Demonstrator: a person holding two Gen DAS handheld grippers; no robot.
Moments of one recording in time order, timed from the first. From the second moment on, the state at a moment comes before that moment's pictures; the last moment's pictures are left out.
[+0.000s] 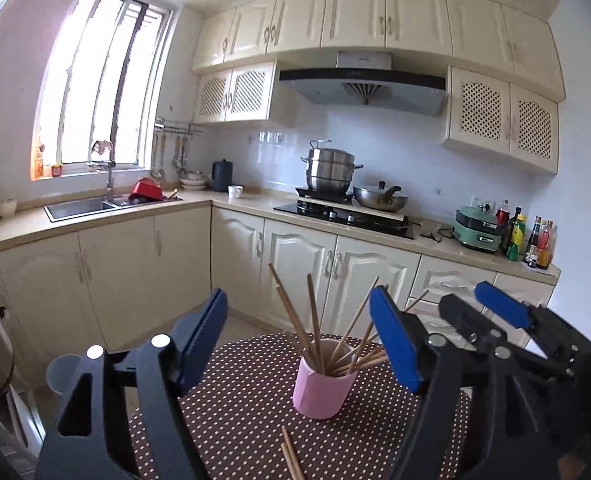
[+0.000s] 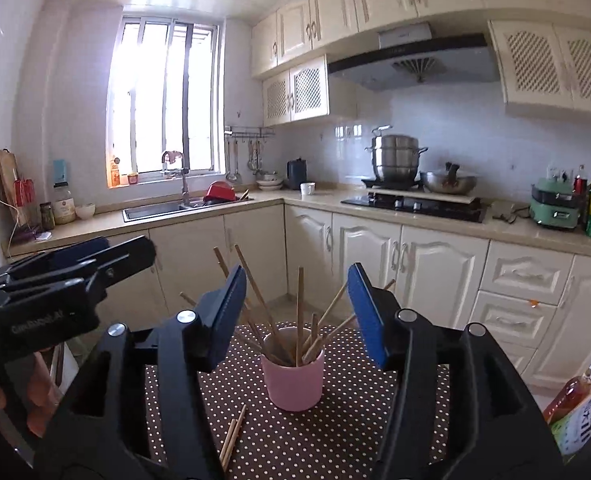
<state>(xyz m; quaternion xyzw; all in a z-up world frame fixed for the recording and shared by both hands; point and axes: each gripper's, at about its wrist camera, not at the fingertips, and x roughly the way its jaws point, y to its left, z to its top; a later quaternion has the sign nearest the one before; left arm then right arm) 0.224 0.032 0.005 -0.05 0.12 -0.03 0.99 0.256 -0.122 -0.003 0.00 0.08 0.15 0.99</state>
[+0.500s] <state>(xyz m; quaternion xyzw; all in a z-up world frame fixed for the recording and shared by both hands) 0.190 0.053 -0.058 -0.04 0.20 0.00 0.98 0.223 -0.120 -0.053 0.00 0.13 0.15 0.98</state>
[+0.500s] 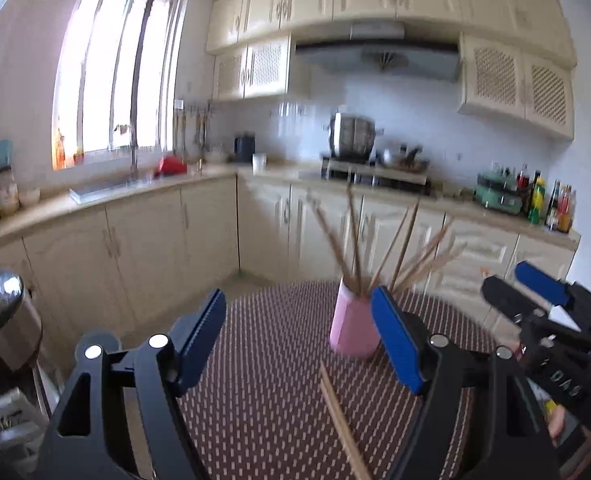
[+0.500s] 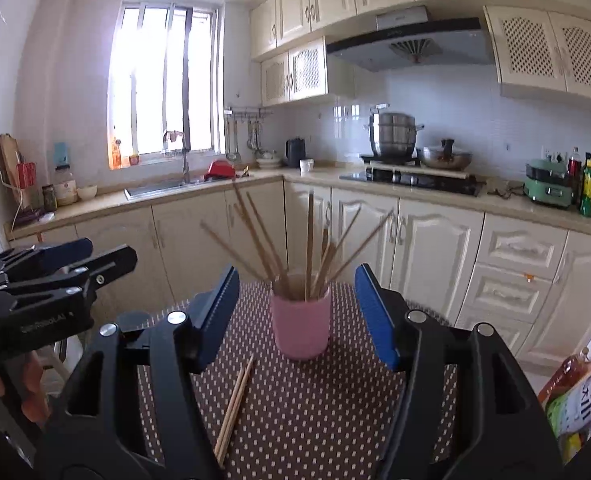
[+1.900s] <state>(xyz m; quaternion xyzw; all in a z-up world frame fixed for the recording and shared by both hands) 0.272 0.012 -0.220 -0.02 0.46 -0.01 0.89 0.259 -0.135 -0.179 0.05 0.31 0.16 0.93</state>
